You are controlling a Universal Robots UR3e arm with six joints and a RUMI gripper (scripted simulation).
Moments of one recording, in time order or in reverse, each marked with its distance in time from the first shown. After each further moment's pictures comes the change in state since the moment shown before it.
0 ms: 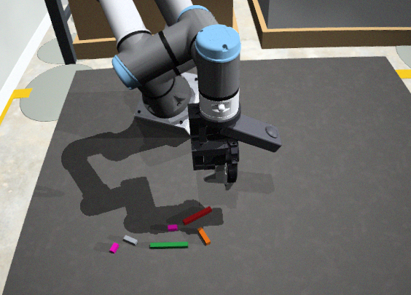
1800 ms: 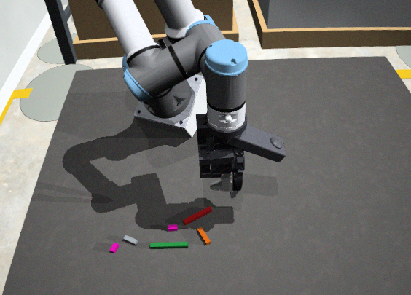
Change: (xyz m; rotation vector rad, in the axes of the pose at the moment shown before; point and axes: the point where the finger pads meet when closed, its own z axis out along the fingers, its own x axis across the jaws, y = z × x) arm 0.000 -0.011 0.030 -0.004 0.022 0.023
